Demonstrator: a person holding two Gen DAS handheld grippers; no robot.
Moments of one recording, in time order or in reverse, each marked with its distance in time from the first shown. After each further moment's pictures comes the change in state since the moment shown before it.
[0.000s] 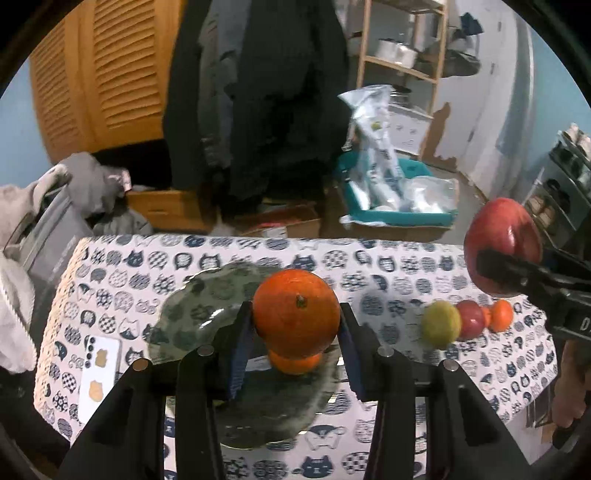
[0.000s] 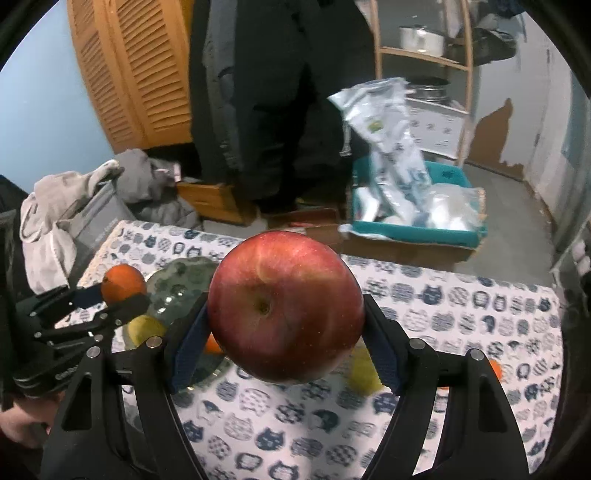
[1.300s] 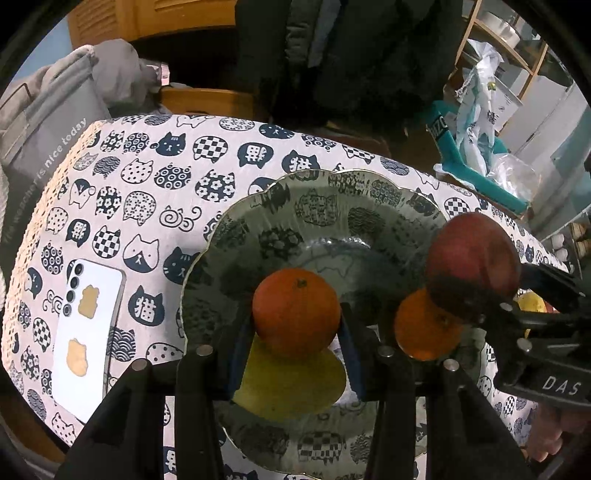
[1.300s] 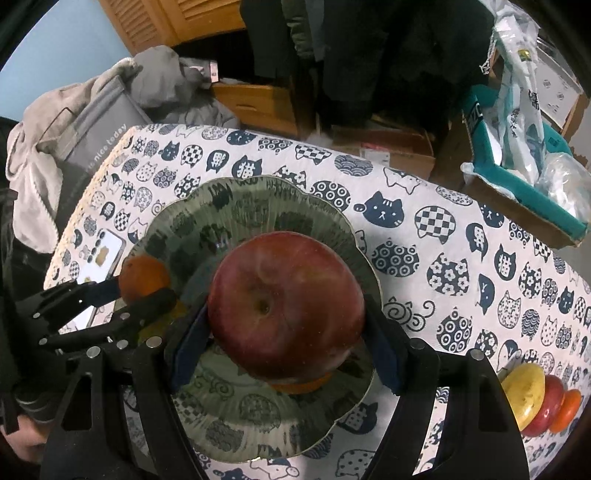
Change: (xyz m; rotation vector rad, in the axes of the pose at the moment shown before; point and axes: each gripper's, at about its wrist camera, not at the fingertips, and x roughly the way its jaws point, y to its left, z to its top) left arm 0.114 0.112 -0.044 -0.200 0.259 0.039; right arm 0.189 0.100 -0.015 -0.104 0.342 0.111
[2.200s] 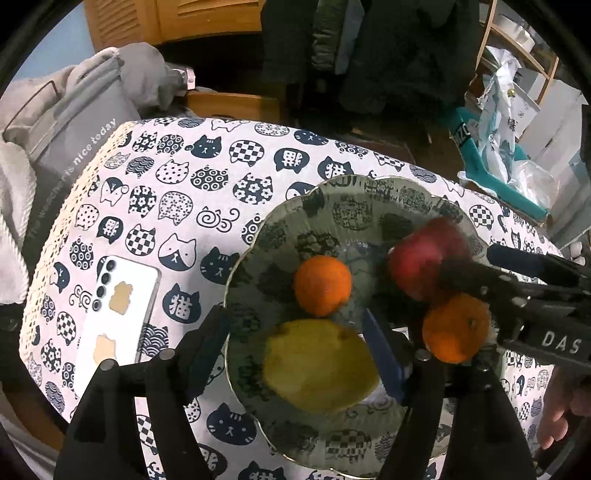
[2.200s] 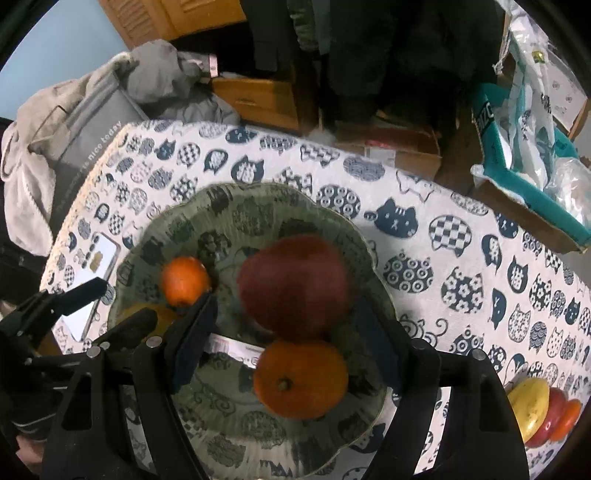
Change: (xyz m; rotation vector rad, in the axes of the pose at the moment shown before) left arm -0.011 0.016 -0.002 -0.031 -0.028 0.092; right arm 0.016 0.003 0.014 -0.002 0.018 0.000
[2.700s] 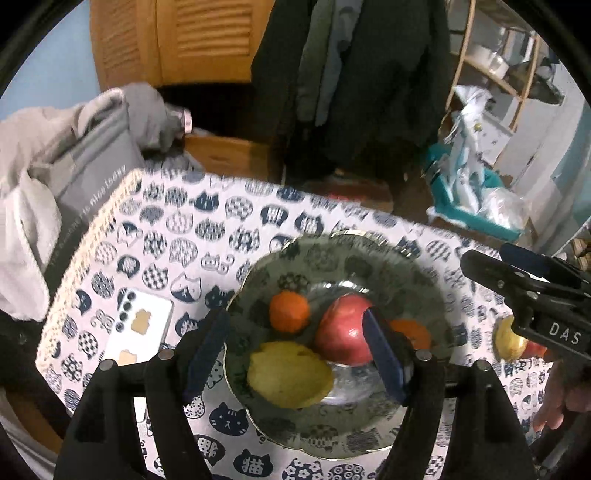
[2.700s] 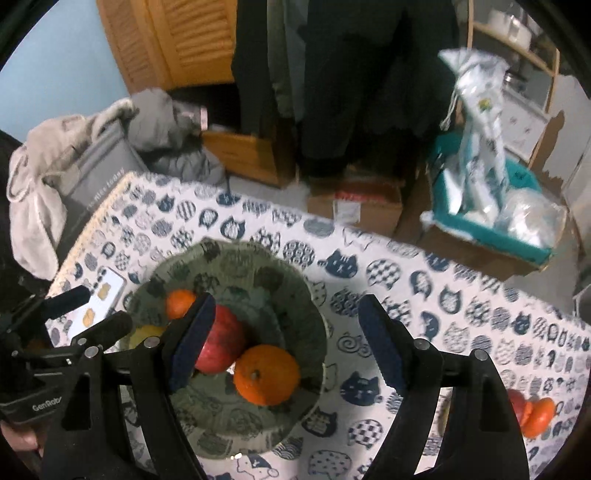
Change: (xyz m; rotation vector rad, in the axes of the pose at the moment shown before) left arm -0.075 -0.016 0.009 0.022 -0.159 -0.040; right arm -0.085 -0.006 -0.004 -0.009 -0.204 -0.086
